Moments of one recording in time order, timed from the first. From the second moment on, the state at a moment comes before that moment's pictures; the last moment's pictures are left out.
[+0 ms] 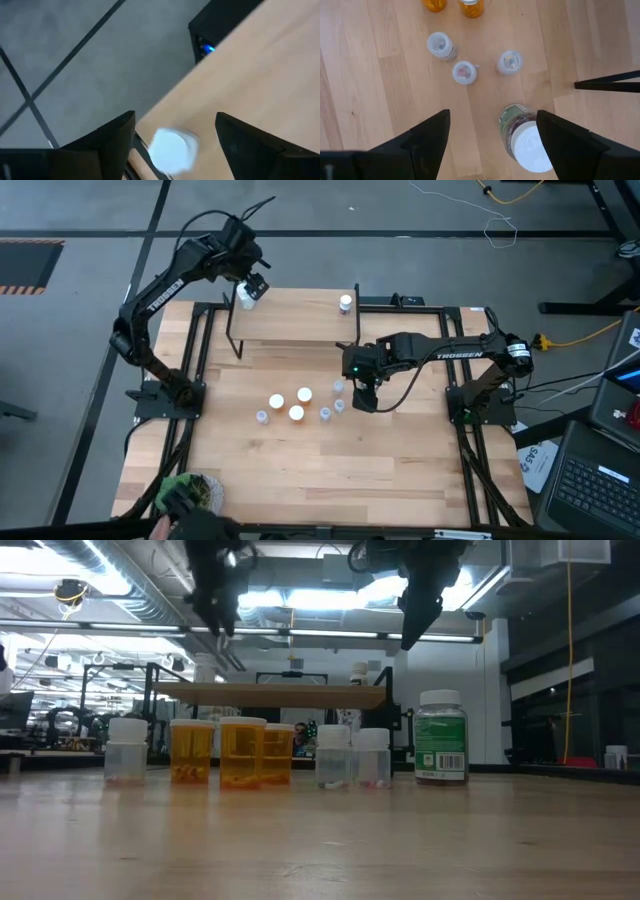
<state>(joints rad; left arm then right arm) 0.83 1.53 1.75 -1.10 -0.26 0.14 0.01 1.65 1.51 -1.08 0.03 0.21</state>
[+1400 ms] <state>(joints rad) 0.29 0.80 1.21 -1.35 -0.09 -0.39 0.01 1.84 1.52 -0.94 0.15 0.07</state>
